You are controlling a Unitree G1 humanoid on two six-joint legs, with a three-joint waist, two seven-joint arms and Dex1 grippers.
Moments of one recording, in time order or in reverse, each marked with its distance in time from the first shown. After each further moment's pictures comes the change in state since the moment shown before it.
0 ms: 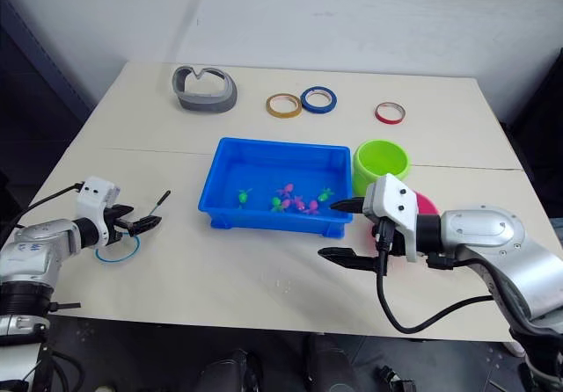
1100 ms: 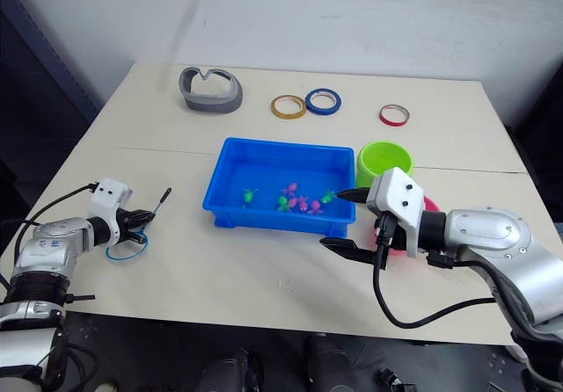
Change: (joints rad) left arm -0.067 -0.034 -0.027 0.156 0.088 -0.093 0.000; right arm 0.011 0.012 -0.033 -0.026 -0.007 0.000 -0.070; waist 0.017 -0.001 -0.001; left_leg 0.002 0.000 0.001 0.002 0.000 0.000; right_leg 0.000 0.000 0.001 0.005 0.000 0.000
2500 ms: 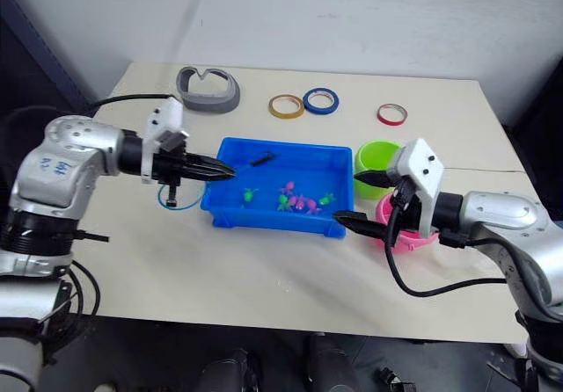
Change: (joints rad) left arm -0.371 -0.001 -0.292 -0.558 -0.178 0.155 -0.625; right arm -0.088 0.020 -0.109 0.081 0.127 0.224 -0.079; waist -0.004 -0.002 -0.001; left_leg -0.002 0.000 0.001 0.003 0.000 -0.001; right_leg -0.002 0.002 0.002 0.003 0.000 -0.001
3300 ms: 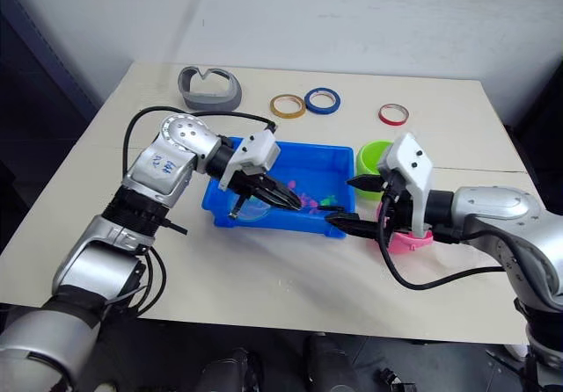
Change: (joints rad) left arm -0.189 -0.319 -0.202 0.324 0.129 -0.326 -0.181; right arm -0.085 -0.011 0.067 -0.010 0.069 0.116 -0.021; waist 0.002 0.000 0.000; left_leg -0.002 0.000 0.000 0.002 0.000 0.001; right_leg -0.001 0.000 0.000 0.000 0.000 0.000
